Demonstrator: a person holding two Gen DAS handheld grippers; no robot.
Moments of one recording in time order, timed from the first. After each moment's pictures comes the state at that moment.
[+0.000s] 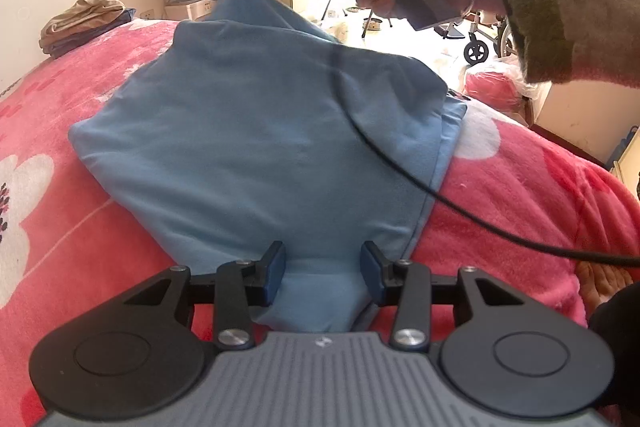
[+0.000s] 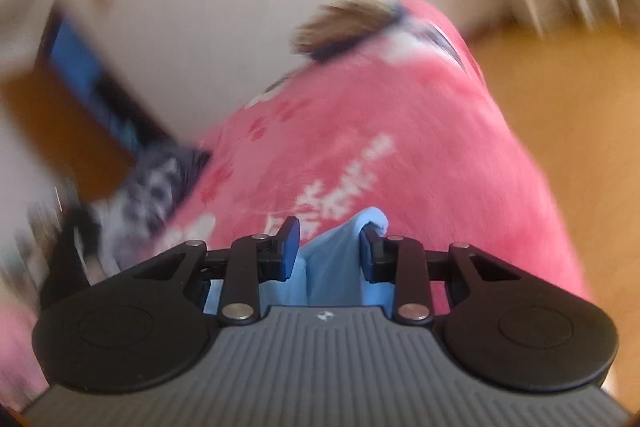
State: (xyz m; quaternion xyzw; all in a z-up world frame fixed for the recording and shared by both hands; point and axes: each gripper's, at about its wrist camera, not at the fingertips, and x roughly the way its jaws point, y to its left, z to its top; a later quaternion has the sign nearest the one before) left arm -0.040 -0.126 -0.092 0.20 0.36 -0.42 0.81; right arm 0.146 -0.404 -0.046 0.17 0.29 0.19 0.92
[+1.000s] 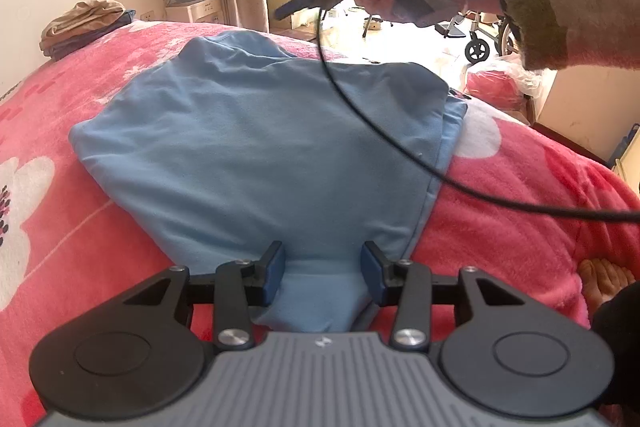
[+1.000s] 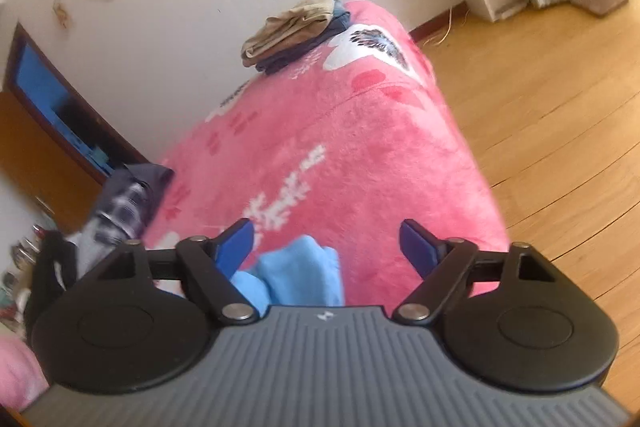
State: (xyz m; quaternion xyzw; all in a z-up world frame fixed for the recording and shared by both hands) left arm -0.041 -0.126 -0.092 0.20 0.36 -0.42 0.81; right arm 0.156 -0.465 -0.077 0.31 0.32 0.11 0.89
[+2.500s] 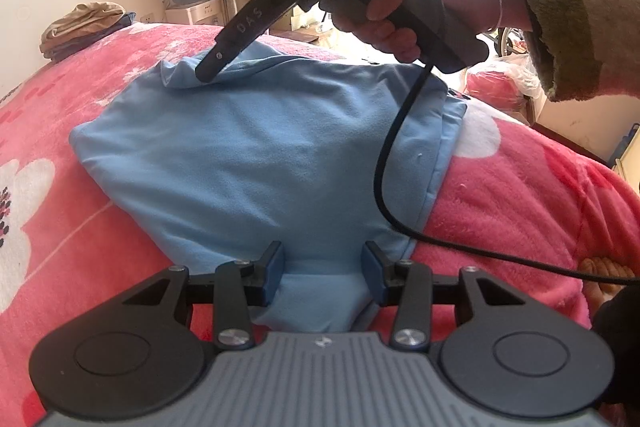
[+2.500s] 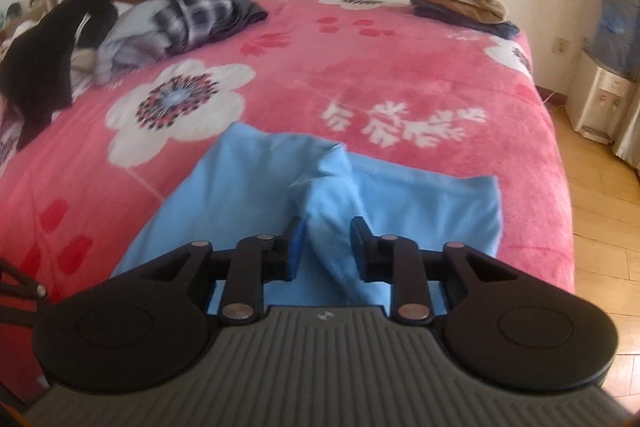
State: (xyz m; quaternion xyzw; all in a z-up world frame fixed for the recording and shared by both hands) left arm -0.041 -0.127 -0.092 0.20 0.35 -0.42 0.81; right arm 0.113 -0.318 -0.060 -0.04 0.34 0.22 0.92
